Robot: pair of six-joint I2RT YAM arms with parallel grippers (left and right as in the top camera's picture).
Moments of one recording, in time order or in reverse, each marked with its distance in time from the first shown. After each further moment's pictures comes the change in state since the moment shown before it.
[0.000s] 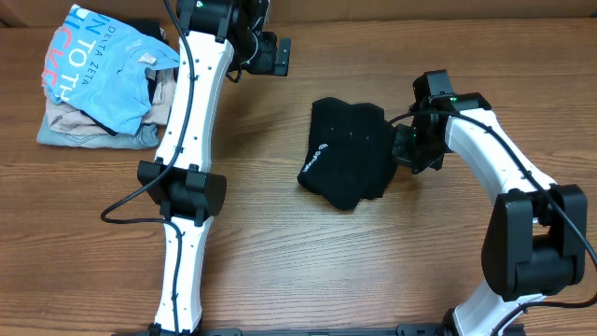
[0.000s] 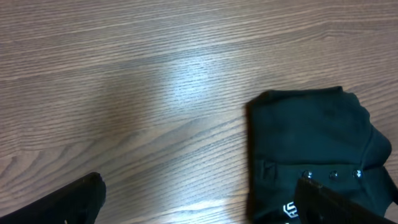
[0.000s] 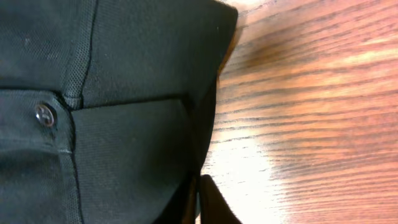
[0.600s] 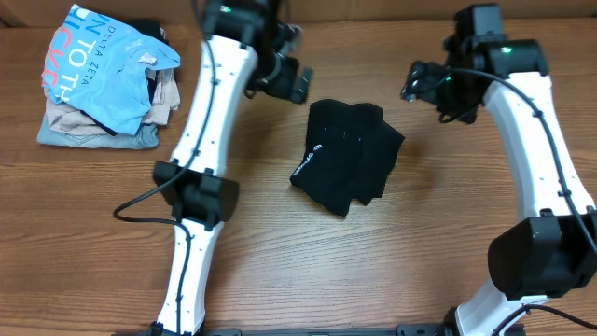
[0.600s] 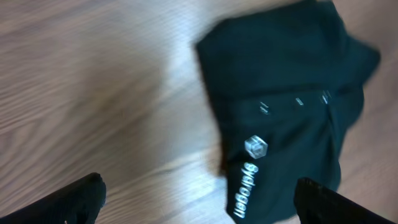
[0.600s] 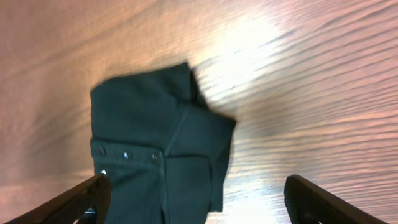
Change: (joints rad) left arm -0.106 -0.004 -0.043 -0.141 0.061 0.178; right arm -0.088 -0.005 0.487 -0.253 0.001 -0.029
